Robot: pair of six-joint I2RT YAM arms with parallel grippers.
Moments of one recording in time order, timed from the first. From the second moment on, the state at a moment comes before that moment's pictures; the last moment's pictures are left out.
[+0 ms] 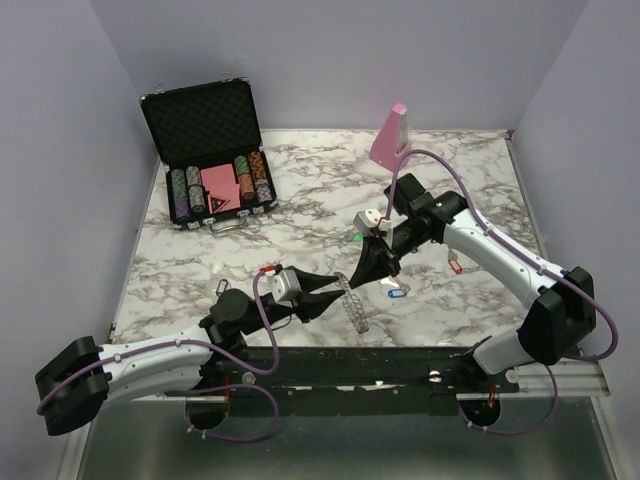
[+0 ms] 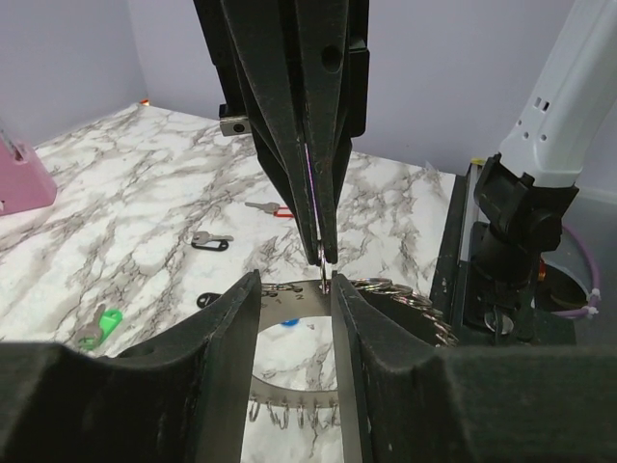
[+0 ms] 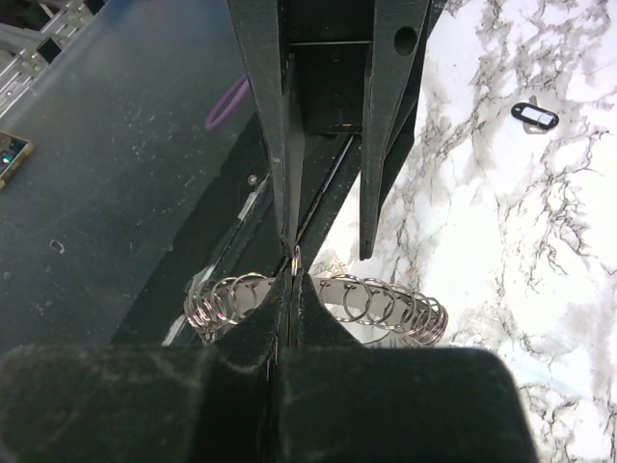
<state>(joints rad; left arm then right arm) -1.04 0.83 0.19 0.87 0.16 -0.10 0.60 1.48 1.26 -1.01 -1.30 -1.10</state>
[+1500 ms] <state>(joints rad) -1.04 0.88 0.23 0.85 0.19 -0.10 0.59 1.48 1.26 -1.00 -1.30 -1.09</state>
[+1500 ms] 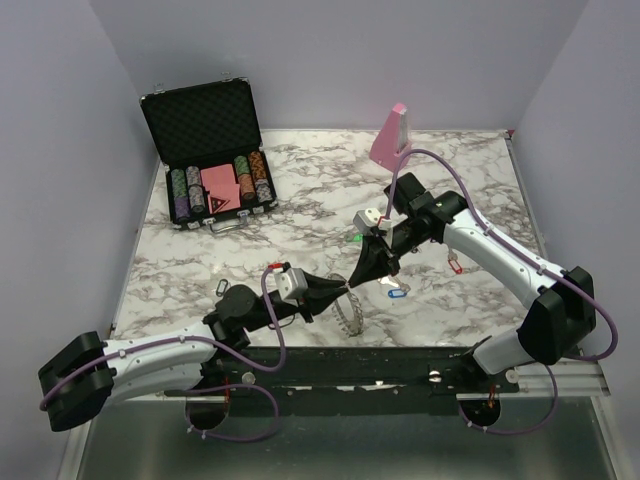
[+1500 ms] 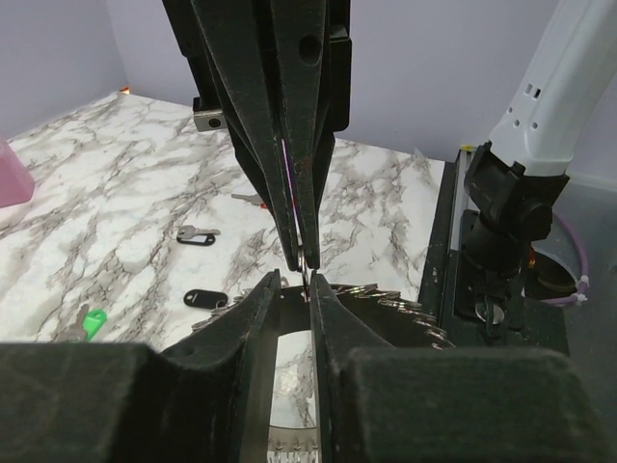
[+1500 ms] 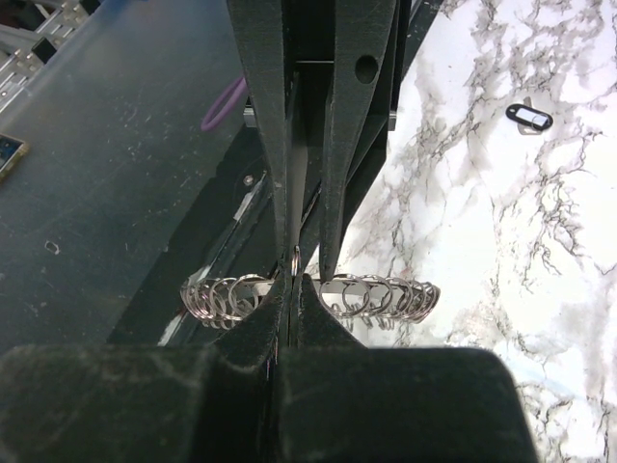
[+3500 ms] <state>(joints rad) -1.04 0.70 0.33 0.29 0.33 0.48 0.59 1.51 1.28 -1.31 -1.26 -1.53</state>
